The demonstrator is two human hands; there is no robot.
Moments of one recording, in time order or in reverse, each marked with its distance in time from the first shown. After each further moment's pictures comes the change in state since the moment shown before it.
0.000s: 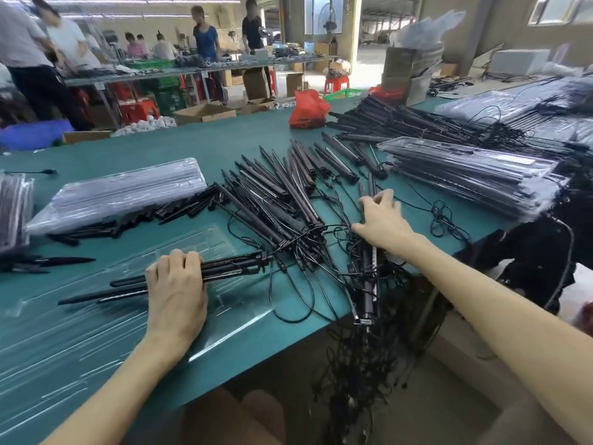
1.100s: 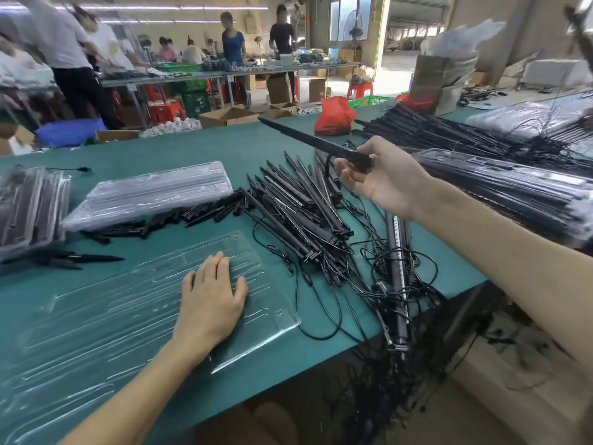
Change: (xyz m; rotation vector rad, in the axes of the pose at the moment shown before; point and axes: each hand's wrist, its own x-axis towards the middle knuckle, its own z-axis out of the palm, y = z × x) left_hand 0.009 -0.007 0.021 -0.230 -0.296 -0.128; right_hand 0.014 -0.083 -0.081 1.834 -0.469 -0.004
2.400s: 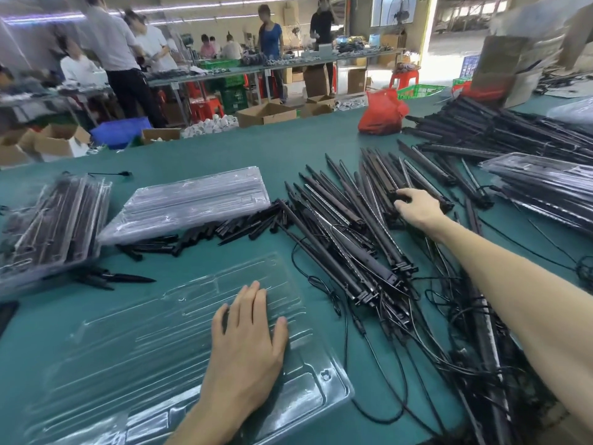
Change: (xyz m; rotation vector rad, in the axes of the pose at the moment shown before) left_hand -0.002 0.001 0.002 0.036 -0.059 -0.021; right_hand 0.175 0.059 -0.100 -1.444 0.418 -0.058
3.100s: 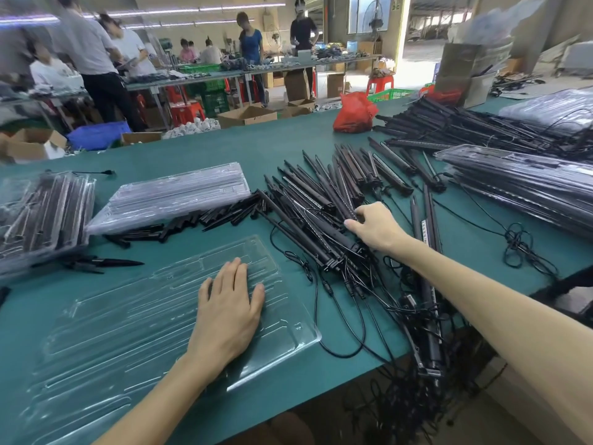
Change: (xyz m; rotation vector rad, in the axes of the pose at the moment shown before) left_hand 0.002 -0.006 0.004 -0.004 0.035 0.052; right_hand -0.115 -0.013 0.003 -0.048 -0.055 -0.197
